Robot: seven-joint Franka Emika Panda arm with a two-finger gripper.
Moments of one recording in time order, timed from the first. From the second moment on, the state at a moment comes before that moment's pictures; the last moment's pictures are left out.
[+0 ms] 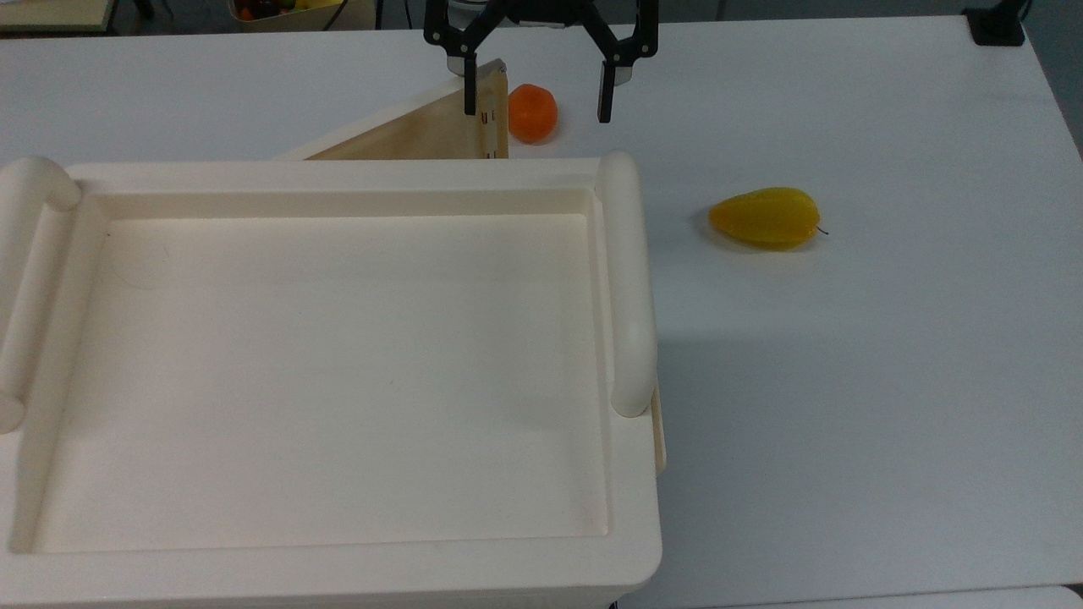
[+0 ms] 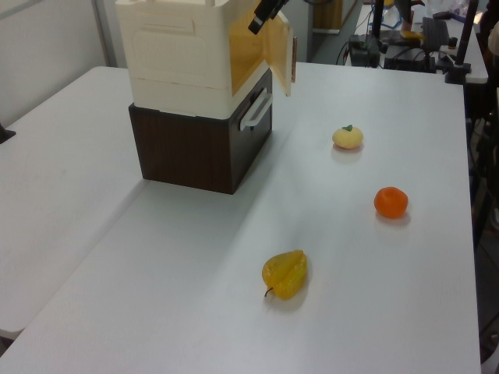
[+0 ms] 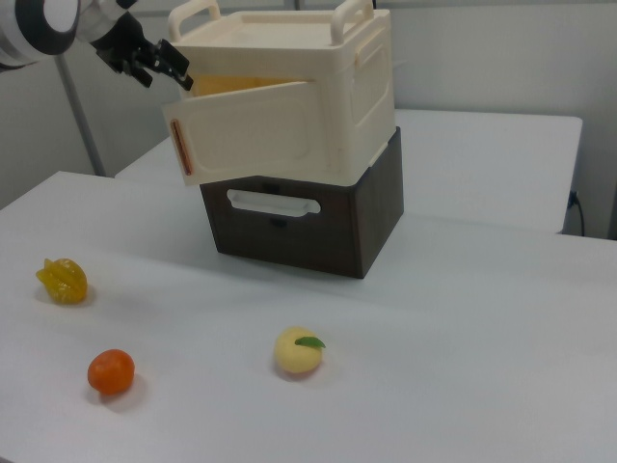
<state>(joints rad) 0.28 0.17 -0.05 -1.41 -0.17 2.20 0.24</state>
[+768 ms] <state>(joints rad) 0.27 0.12 -0.06 -1.41 -0.17 1.79 0.14</state>
